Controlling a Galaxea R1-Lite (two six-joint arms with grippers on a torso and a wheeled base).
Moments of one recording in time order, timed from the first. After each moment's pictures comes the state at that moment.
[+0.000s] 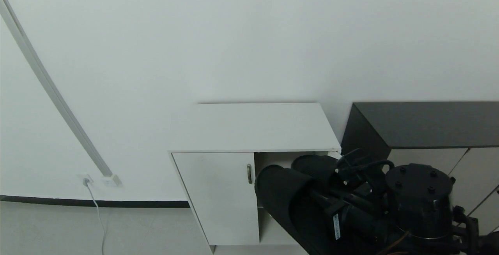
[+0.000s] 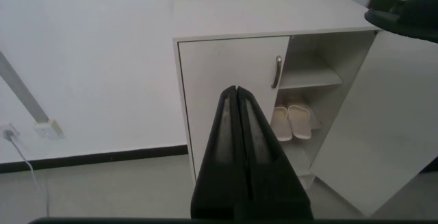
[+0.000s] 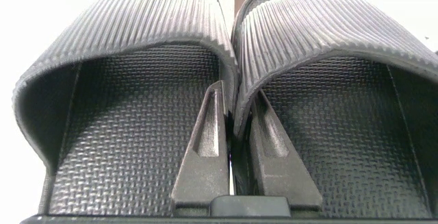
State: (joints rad) left arm 0.00 0.00 0.00 0.00 -0.08 0.01; right arm 0.87 1.67 -0.51 -0.83 -0.29 0.14
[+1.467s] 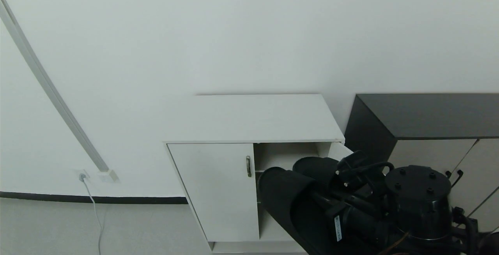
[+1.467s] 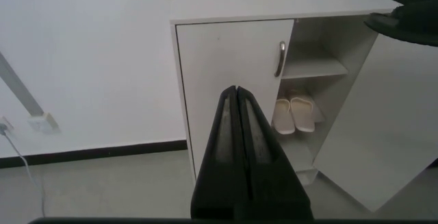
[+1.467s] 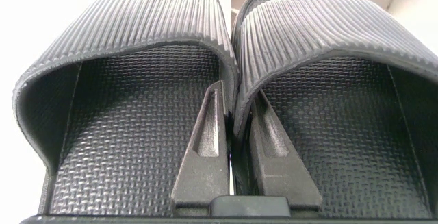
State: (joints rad) left arm 0.00 0.00 0.00 0.00 -0.08 0.01; right arm 0.88 1.67 -0.50 -0.83 -0.29 0.14
